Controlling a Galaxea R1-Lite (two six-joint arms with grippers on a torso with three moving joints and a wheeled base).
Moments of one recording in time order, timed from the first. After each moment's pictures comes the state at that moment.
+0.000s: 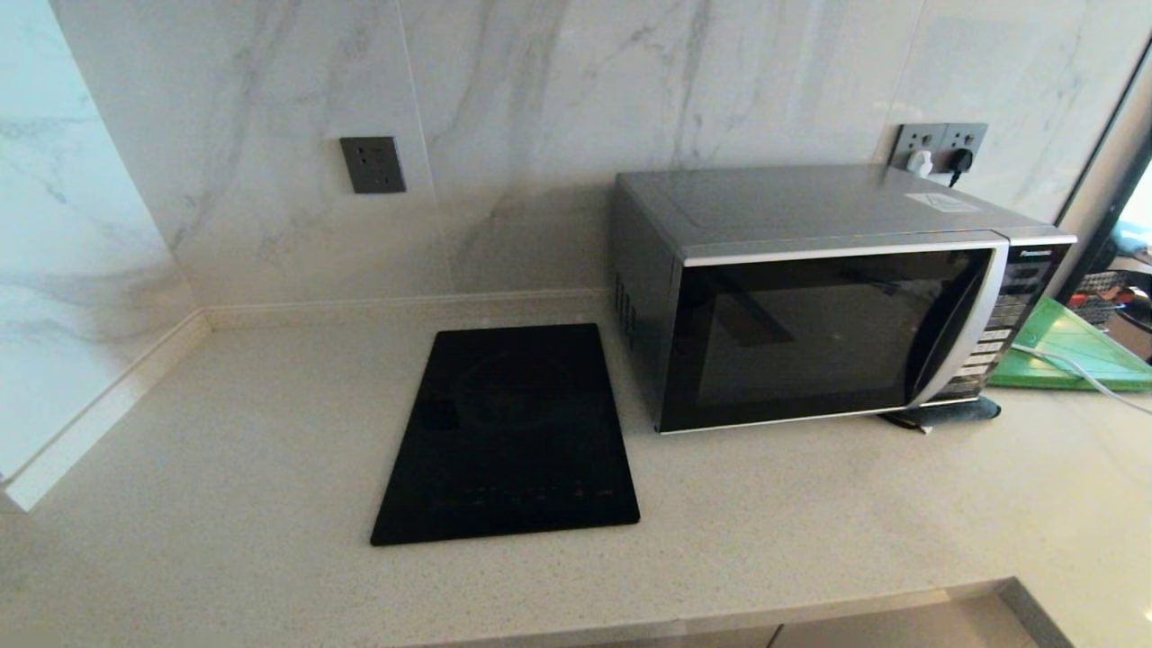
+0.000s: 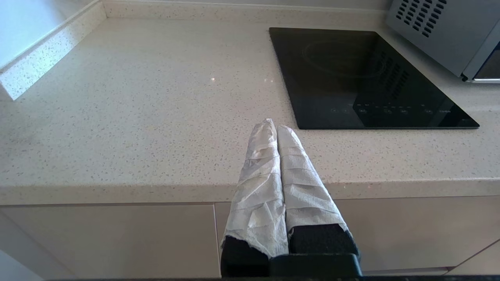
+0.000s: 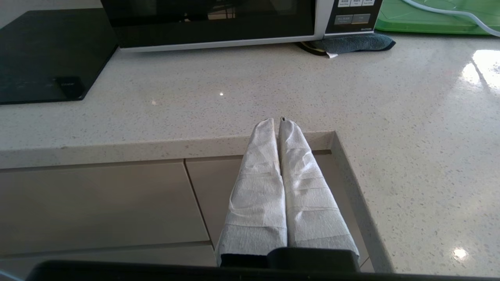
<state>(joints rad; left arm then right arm) 0.00 0.00 0.00 -0.01 0.03 -0.07 0.00 0.00 -0.01 0.03 -0.01 0.07</state>
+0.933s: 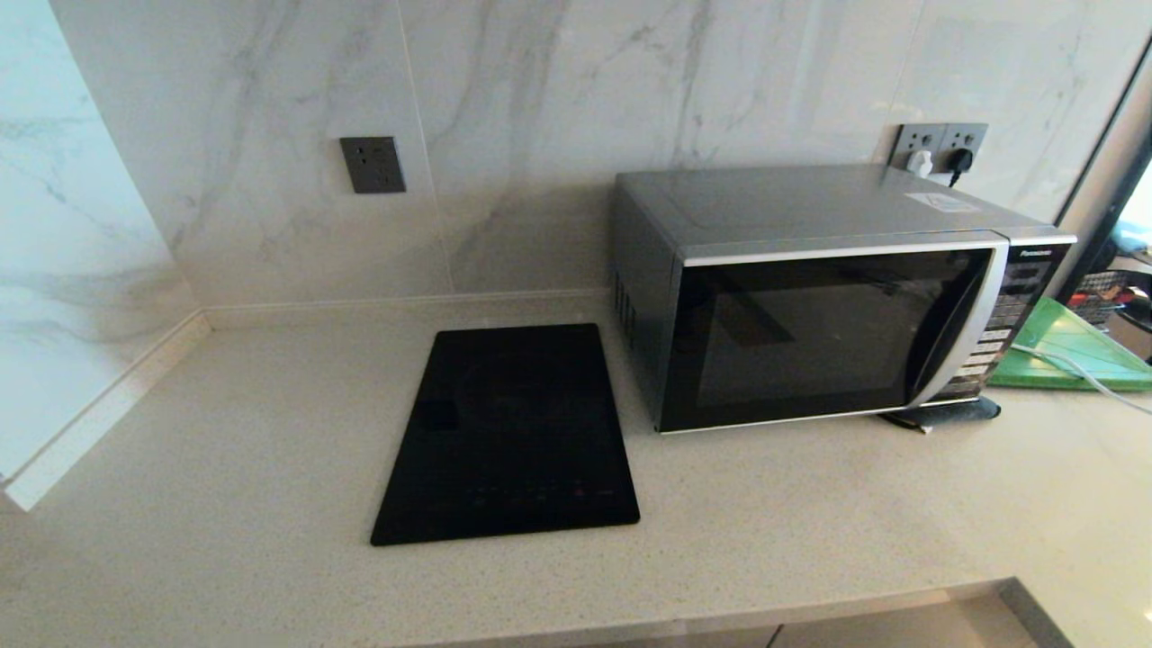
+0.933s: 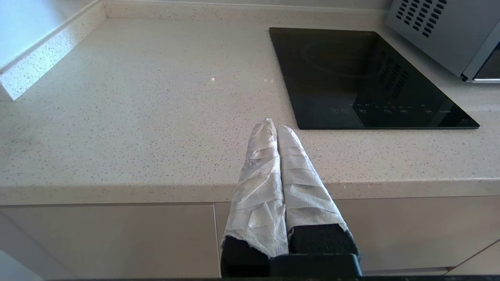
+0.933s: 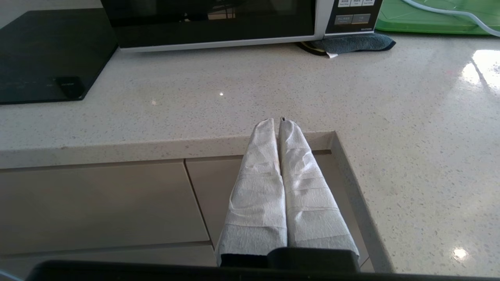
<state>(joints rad) 0.00 0.00 0.00 -0.01 0.03 -0.07 0.00 0.00 -0.01 0.03 -0.01 0.07</state>
